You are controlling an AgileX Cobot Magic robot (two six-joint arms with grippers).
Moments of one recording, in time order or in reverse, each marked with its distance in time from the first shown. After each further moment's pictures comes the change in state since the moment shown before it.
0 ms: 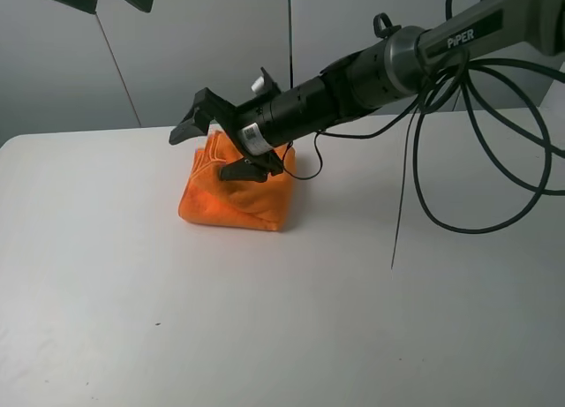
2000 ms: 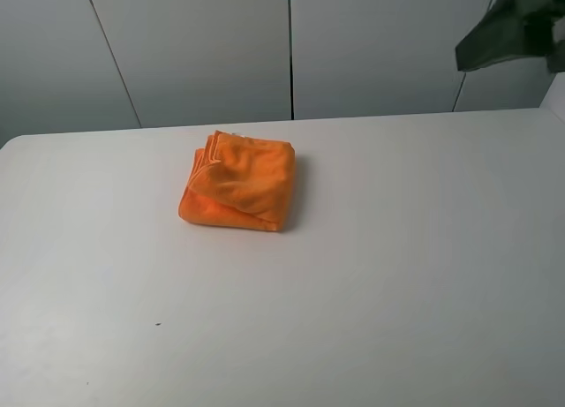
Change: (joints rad) left arm 0.200 -1.151 0.608 0.208 0.248 -0.144; right arm -0.315 -1.257 0.516 -1.288 0.124 0.639
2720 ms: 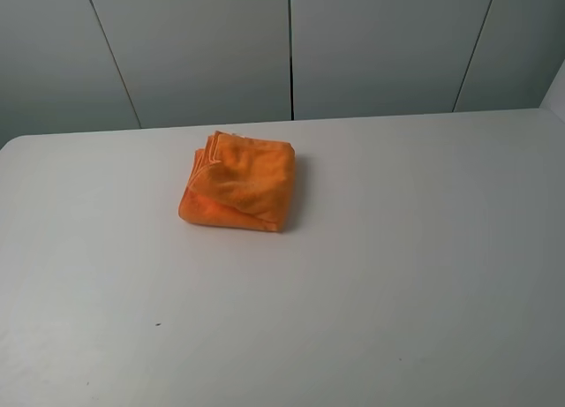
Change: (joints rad) left arm 0.000 -0.425 0.299 -0.090 0.039 -0.012; right arm 0.000 -0.850 0.381 -0.206 0.269 0.009
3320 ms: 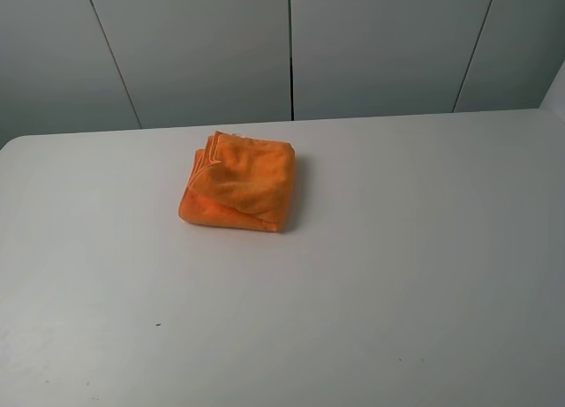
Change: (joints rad) left arm 0.000 -0.020 0.123 0.004 -0.057 0.087; right arm 0.000 -0.090 0.031 -0.002 -0.012 0.014
